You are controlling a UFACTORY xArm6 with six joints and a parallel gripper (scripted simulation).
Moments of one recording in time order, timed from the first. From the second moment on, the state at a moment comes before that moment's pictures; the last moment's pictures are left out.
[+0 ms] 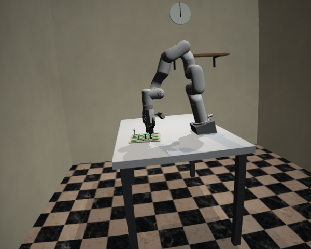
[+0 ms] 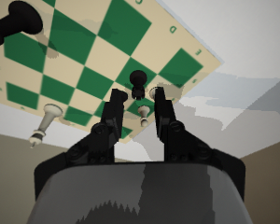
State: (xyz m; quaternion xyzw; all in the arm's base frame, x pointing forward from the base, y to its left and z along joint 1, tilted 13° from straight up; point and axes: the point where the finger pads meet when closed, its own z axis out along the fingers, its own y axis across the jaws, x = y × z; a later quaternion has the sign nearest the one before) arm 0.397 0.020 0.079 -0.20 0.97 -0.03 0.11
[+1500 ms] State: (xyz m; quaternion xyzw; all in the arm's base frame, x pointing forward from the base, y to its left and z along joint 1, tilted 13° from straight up) arm 0.404 0.019 0.049 -0.20 0.97 -0.03 0.11
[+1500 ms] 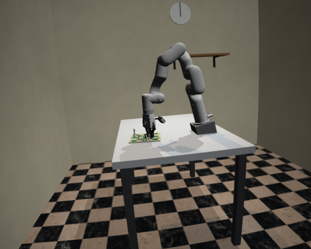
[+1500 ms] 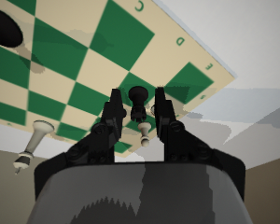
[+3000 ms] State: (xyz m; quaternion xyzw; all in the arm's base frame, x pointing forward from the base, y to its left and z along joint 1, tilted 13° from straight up) arm 0.404 0.019 0.049 -0.20 0.97 -0.03 0.11
